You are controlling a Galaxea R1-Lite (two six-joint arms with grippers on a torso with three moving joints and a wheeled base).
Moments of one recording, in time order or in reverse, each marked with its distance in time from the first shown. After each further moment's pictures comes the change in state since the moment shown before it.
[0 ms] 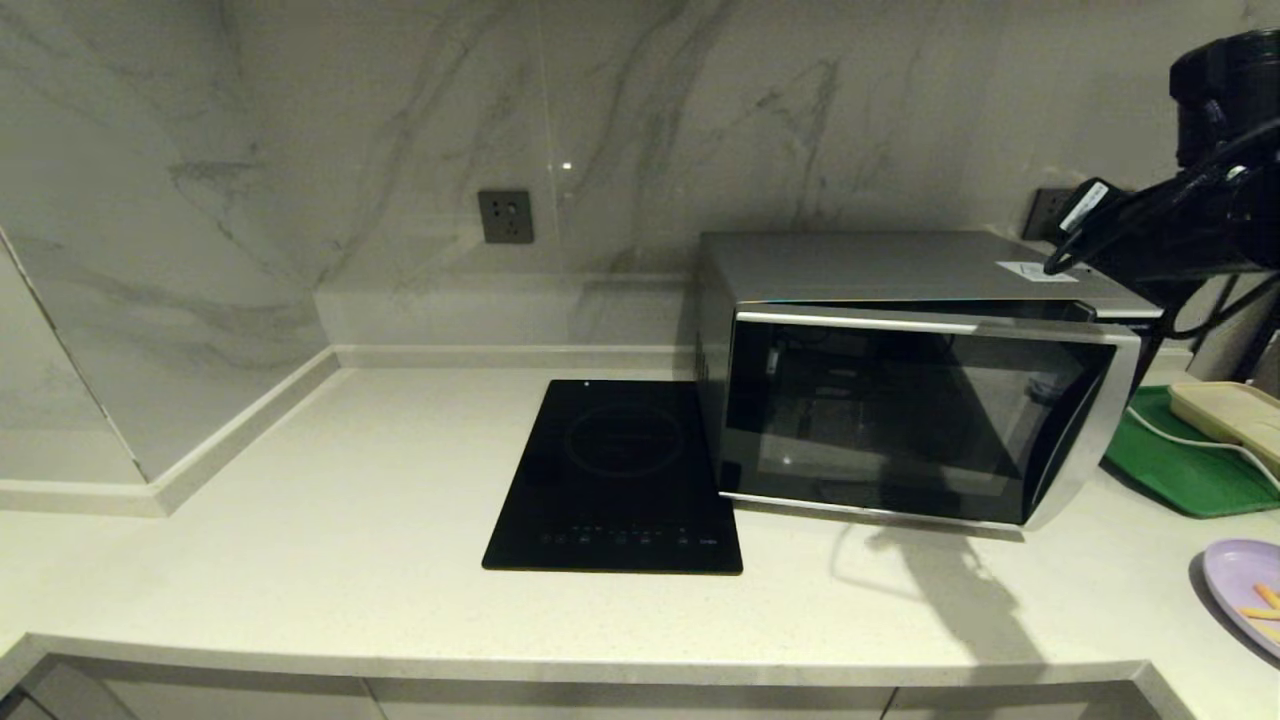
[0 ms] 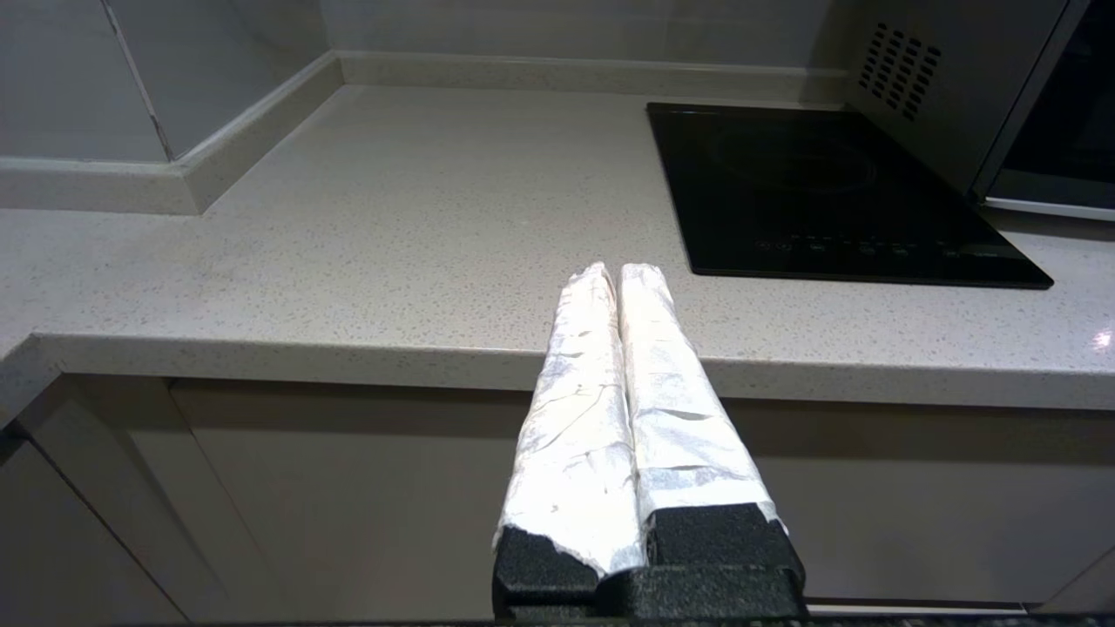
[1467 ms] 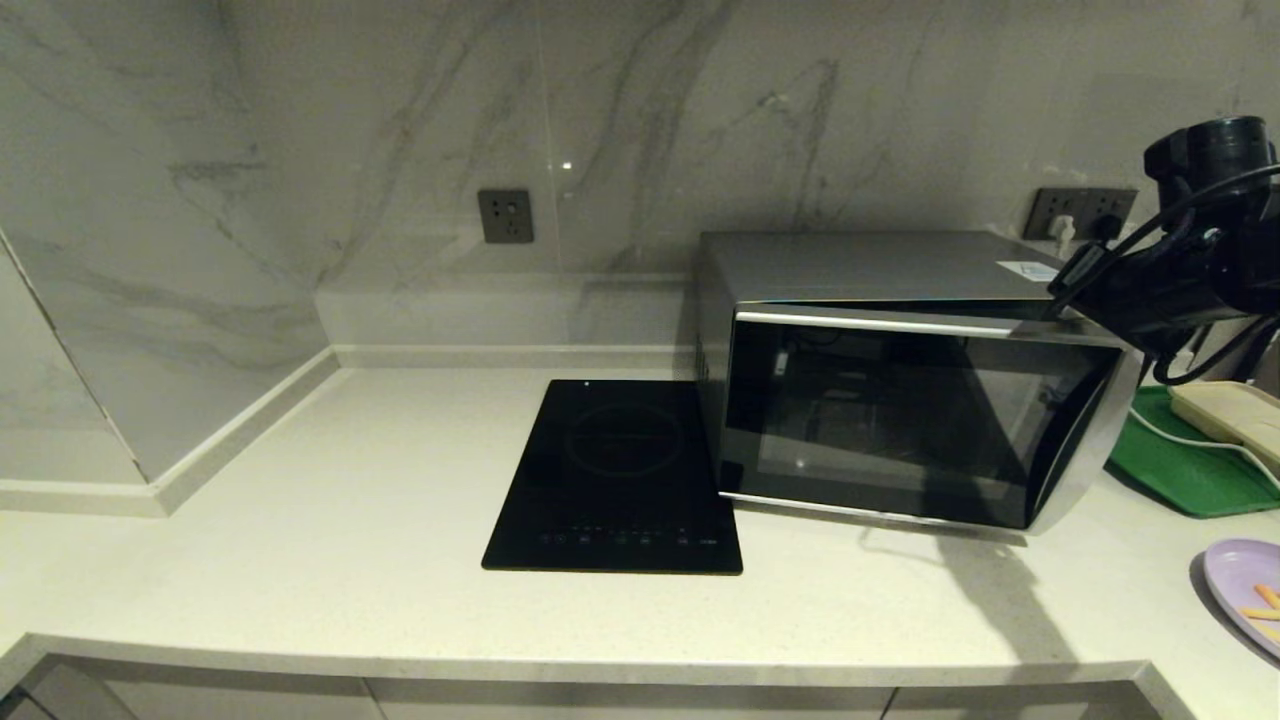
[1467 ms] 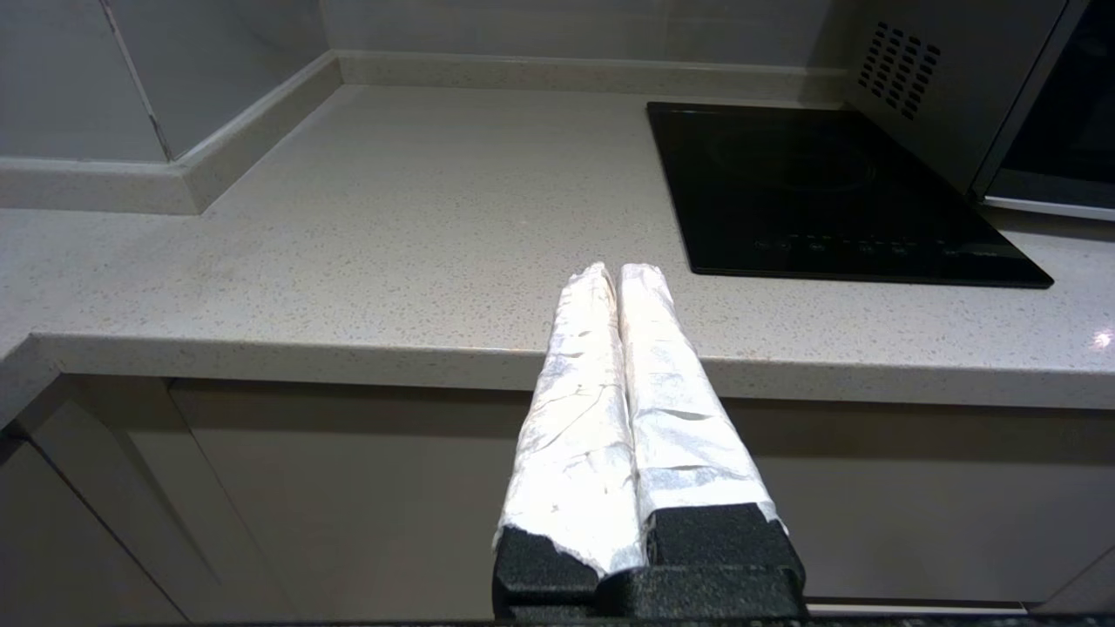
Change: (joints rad) left arm 0.000 0.000 0.000 0.000 0.000 0.000; right arm -0.116 0.082 0.043 0.027 0.112 0.036
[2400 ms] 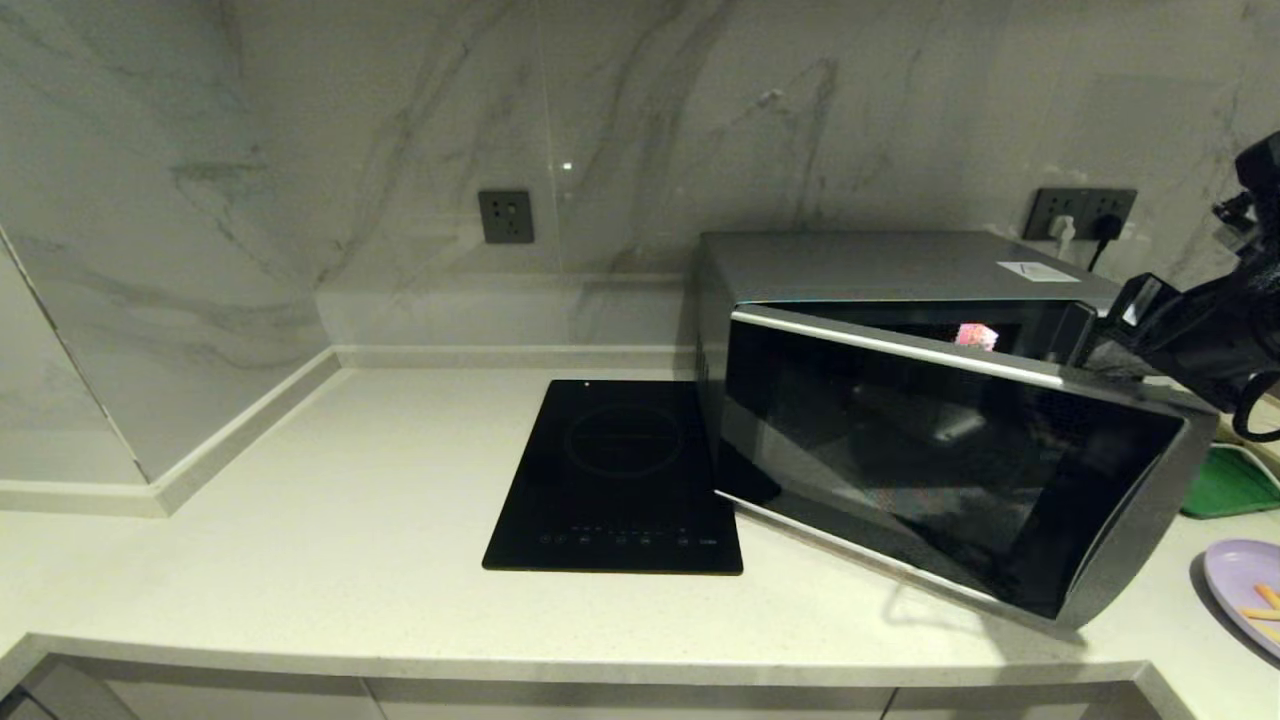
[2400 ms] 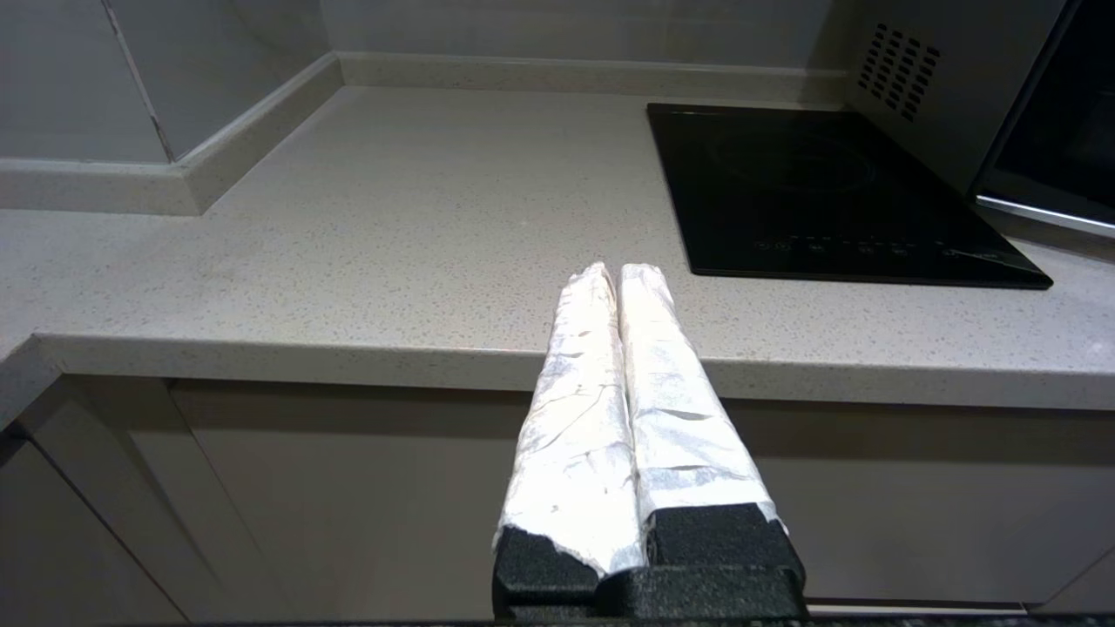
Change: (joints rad) left arm 0.000 0.000 0.000 0.000 0.000 0.000; right arm 0.000 -0.235 0.195 0.169 0.192 -0.024
